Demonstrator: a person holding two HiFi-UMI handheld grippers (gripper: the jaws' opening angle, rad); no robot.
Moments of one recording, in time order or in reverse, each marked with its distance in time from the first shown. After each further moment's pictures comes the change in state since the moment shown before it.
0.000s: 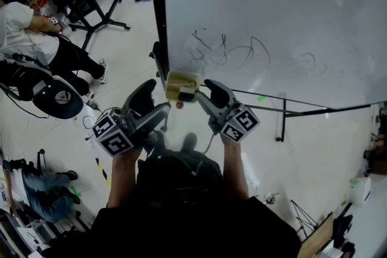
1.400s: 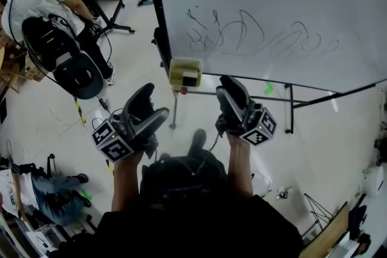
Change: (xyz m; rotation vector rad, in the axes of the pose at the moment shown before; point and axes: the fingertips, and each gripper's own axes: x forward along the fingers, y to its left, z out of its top) left arm -0.045 -0.057 -0.018 0.060 0.023 -0.013; right arm -0.076 0.080 0.088 0.184 -0.432 0.155
